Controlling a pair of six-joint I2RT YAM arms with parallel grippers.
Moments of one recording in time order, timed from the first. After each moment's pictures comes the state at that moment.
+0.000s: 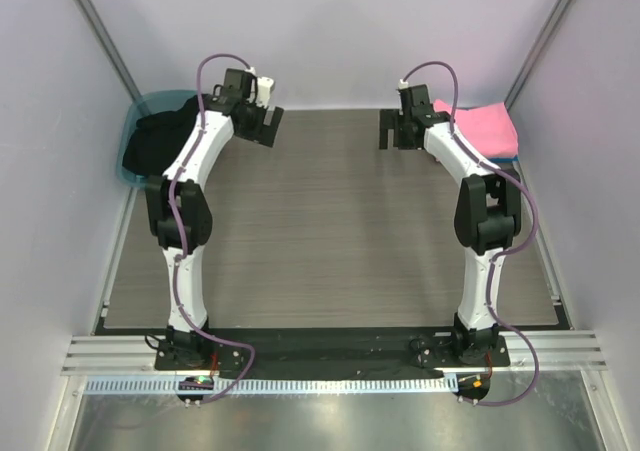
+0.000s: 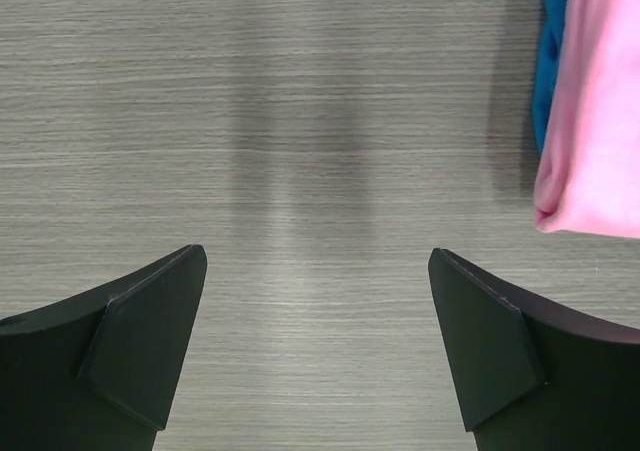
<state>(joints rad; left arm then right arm) -0.21 2.17 2.10 -0.80 0.07 0.12 0.22 2.08 1.79 -0.53 0.14 0.17</state>
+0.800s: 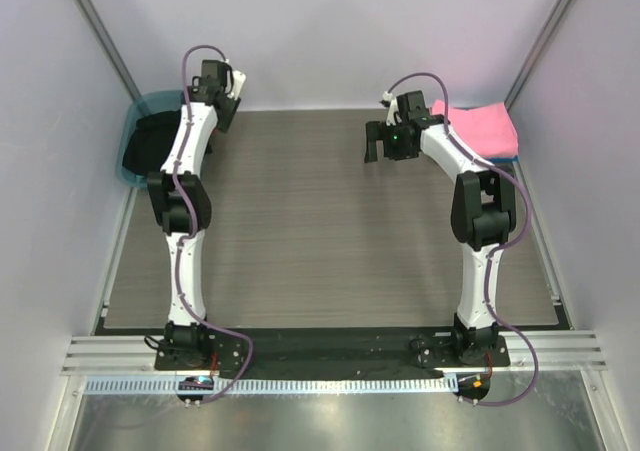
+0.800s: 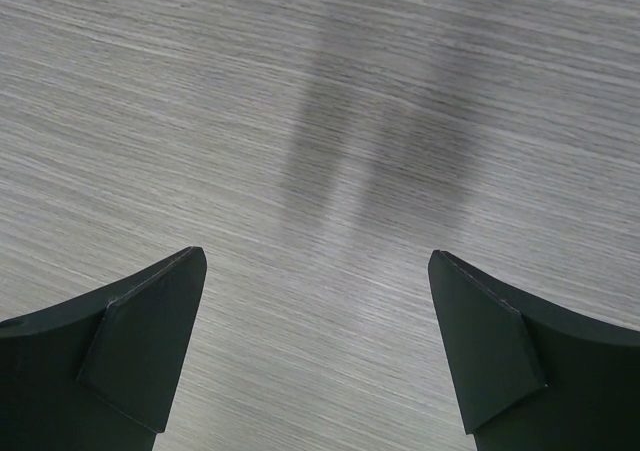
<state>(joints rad) -0.09 2.40 2.45 -0.89 -0.23 0.39 0.22 2.13 1.80 -0.58 -0.20 0.09</state>
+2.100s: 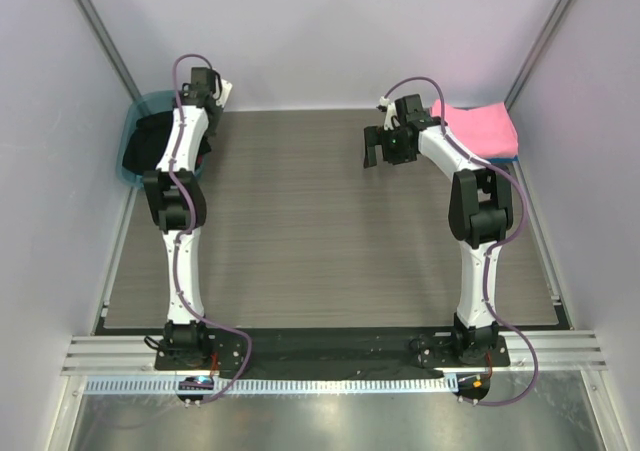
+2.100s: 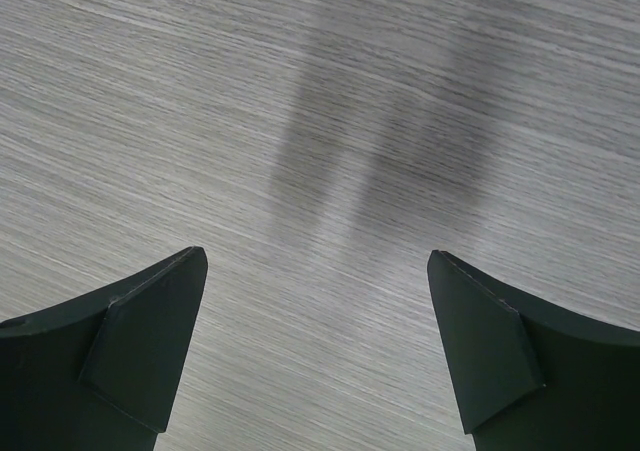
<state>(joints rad) -0.02 2.47 2.45 -0.90 -0.27 0.39 0.22 2.17 1.80 -0.58 -0.23 0.05</state>
